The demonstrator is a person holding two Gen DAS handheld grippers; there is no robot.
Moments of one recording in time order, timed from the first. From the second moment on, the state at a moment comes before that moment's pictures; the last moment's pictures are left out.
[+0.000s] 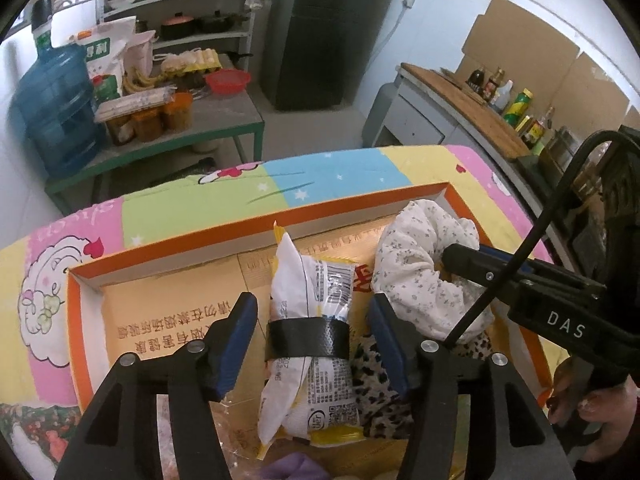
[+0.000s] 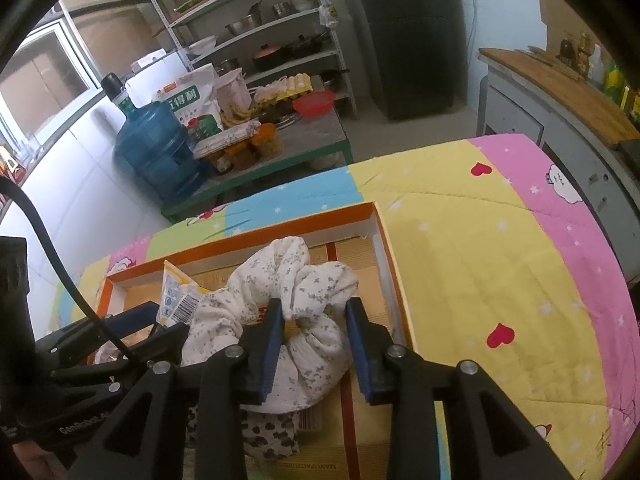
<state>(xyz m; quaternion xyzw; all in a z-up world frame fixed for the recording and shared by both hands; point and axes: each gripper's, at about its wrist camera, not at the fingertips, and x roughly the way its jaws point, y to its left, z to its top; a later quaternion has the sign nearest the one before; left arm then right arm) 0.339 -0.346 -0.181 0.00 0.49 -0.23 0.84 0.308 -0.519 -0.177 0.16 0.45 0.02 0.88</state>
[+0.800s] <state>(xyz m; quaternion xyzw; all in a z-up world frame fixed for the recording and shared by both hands) 0.320 -0.335 -0.149 0.00 0.45 -0.23 0.86 0.281 -0.524 -0.154 0.18 0.44 0.02 0.88</state>
